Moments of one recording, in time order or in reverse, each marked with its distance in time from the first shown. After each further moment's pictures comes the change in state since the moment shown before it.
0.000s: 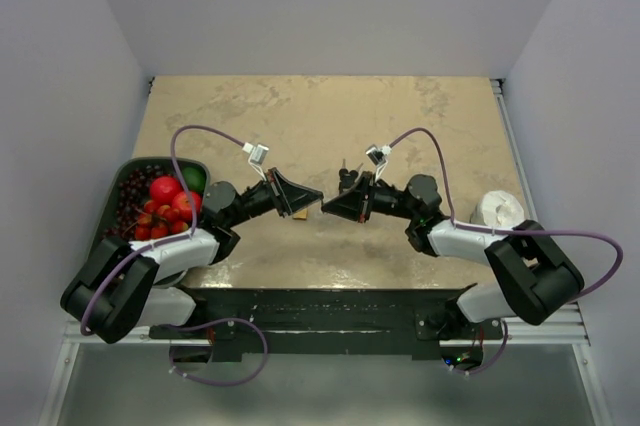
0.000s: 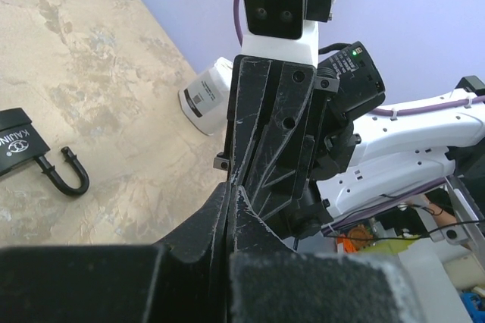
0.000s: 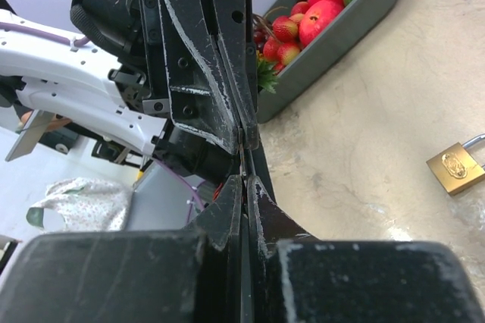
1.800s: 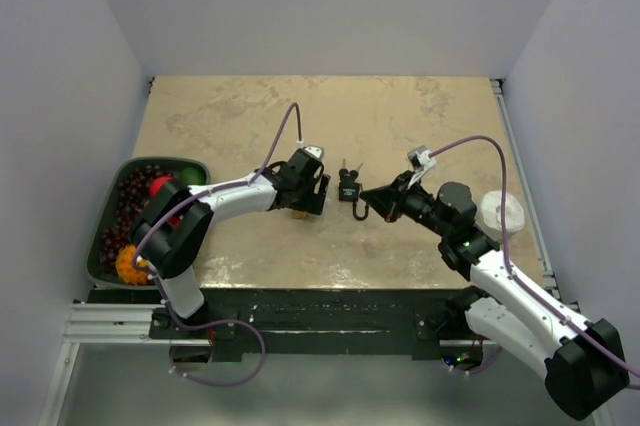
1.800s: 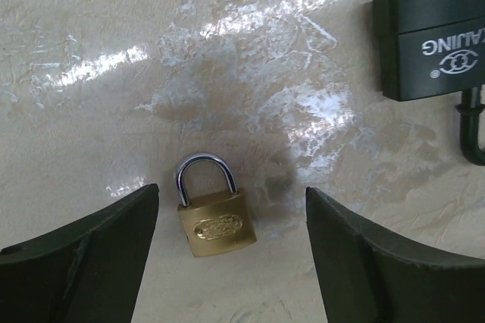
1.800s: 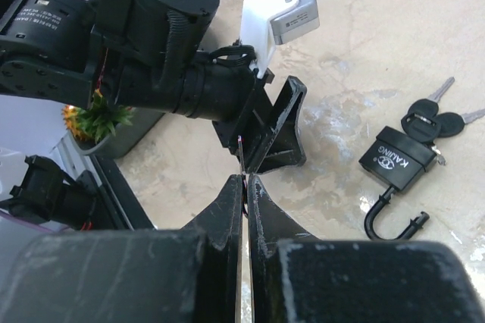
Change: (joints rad) left arm -0.180 0.446 0.669 -1.350 -0.758 0.591; right arm -0.073 -0.573 -0.012 -0.759 0.393 -0.419
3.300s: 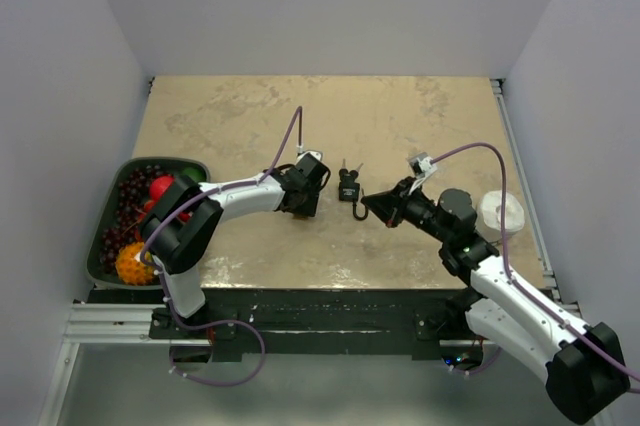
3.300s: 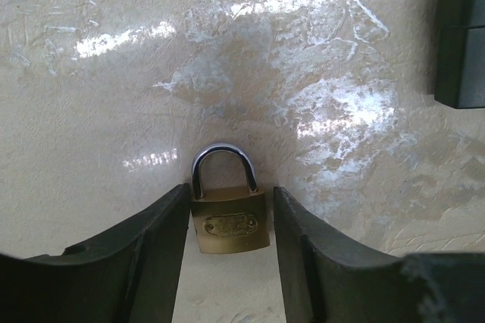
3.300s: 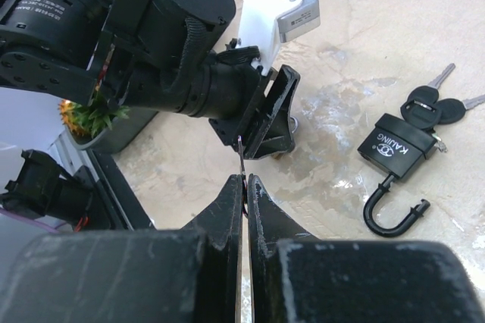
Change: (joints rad) left arm -0.031 0.067 0.034 -0.082 -0.103 -0.088; right arm 0.000 -0.023 -0.063 0.035 0.002 0.008
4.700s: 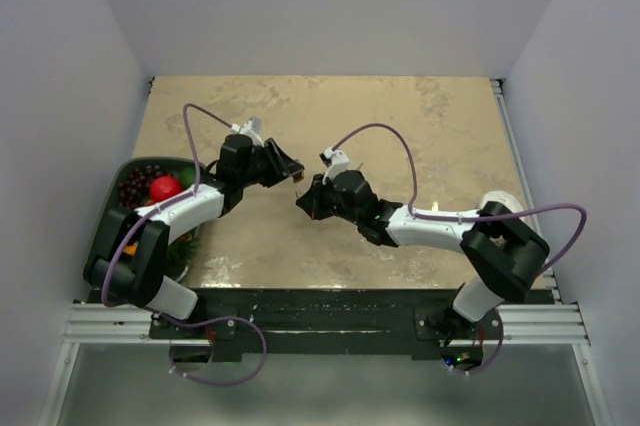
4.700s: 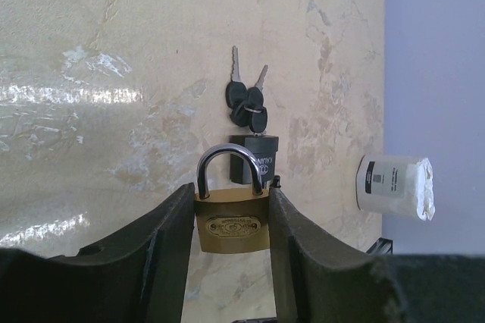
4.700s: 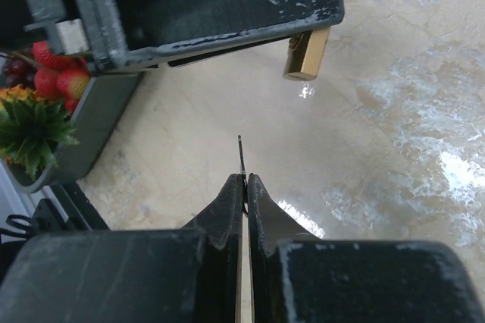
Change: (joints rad) left arm 0.360 -0.316 -0.315 0.610 0.547 -0.378; right arm 0.401 0.758 0.403 0.076 0.405 0.128
